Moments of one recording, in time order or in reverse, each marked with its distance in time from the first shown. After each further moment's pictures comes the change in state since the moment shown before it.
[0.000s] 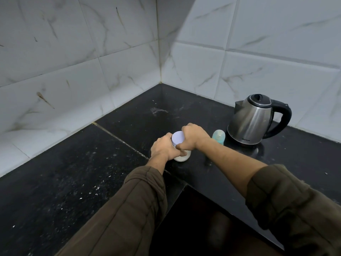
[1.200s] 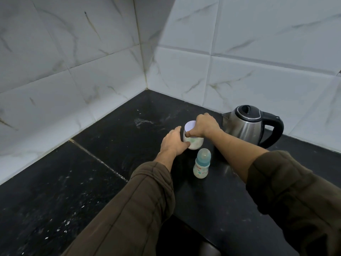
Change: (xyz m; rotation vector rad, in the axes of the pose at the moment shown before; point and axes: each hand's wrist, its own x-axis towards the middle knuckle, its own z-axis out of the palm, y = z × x) left_hand 0.096 0.106 0.029 -0.041 -0.025 0.170; right_hand 0.087 0.126 -0.043 0.141 0.067 0.293
